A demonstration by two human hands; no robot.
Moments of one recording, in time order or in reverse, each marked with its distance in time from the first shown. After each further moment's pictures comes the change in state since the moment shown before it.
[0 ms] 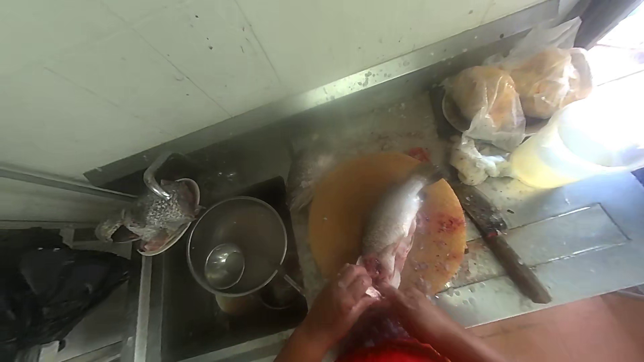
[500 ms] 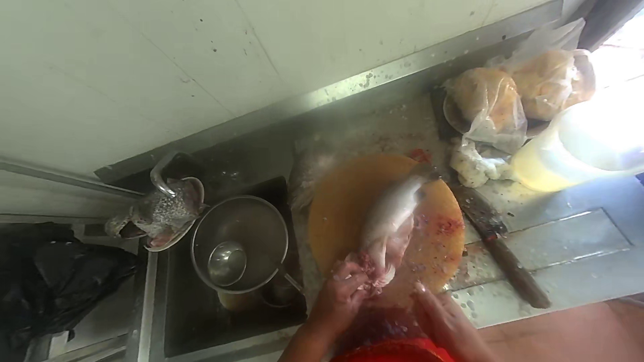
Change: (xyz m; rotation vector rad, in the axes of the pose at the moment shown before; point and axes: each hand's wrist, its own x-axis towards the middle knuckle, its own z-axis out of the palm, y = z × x) left_hand -0.003 -0.003 0.021 -0.032 0.090 -0.201; right_hand -0.049 0.009 -0.018 0.202 0.155 -0.397
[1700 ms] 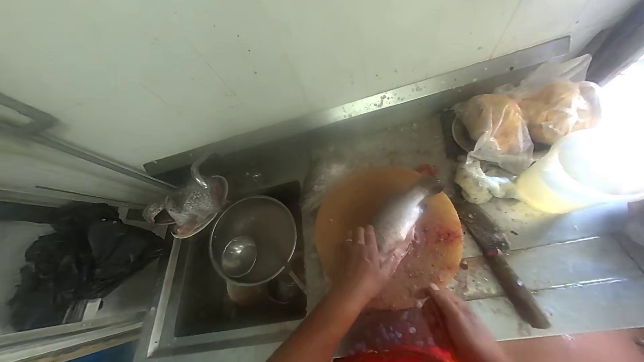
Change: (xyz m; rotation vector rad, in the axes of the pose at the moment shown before) left_hand 0.090 0.090 -0.004 0.523 -0.207 -0.474; right_hand -0.011 -0.010 -0.028 0.223 0.098 0.235
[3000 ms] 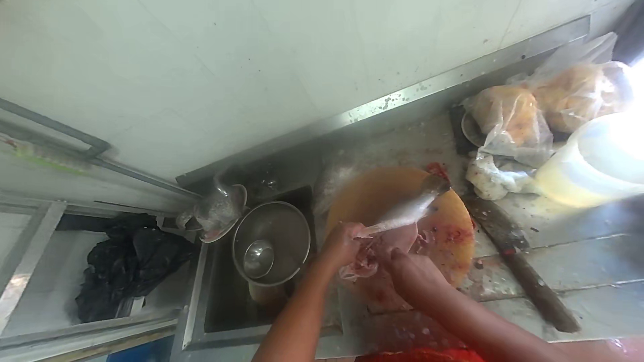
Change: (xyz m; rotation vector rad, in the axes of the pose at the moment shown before) left_hand 0.042 -0.075 -0.015 -0.327 -0.100 0.125; right_hand 0.052 -0.082 0.078 -1.600 -0.289 -0.269
